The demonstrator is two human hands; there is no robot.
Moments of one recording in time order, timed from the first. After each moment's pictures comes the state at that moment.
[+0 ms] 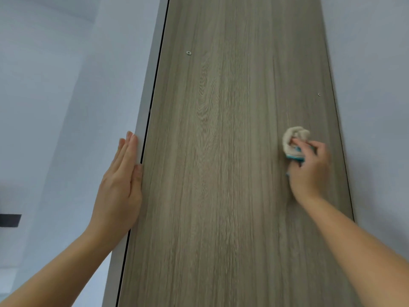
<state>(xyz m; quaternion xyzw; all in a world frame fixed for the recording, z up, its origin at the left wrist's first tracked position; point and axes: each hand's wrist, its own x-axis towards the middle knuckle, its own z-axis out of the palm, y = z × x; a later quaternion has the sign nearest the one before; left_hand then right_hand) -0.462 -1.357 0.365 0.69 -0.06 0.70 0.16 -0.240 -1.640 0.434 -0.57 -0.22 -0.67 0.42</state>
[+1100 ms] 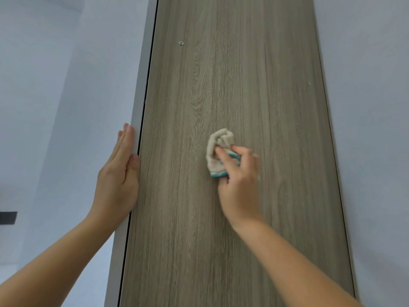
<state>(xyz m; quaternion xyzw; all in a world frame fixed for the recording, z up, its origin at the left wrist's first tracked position) -0.464 -1.358 0.364 0.69 -0.09 0.69 0.23 -0.326 -1.532 0.368 -0.53 -0.35 -0.68 0.37</state>
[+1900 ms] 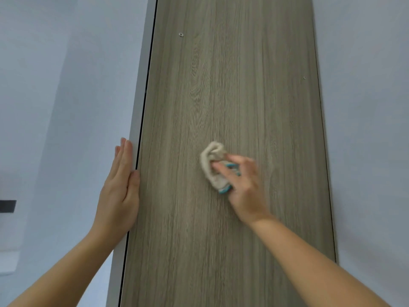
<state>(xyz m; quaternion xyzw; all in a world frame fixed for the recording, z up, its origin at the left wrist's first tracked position) -0.467 -1.362 0.314 0.71 -0.07 0.66 0.22 -0.293 -1.566 0.340 -0.48 -0.46 -0.70 0.24</state>
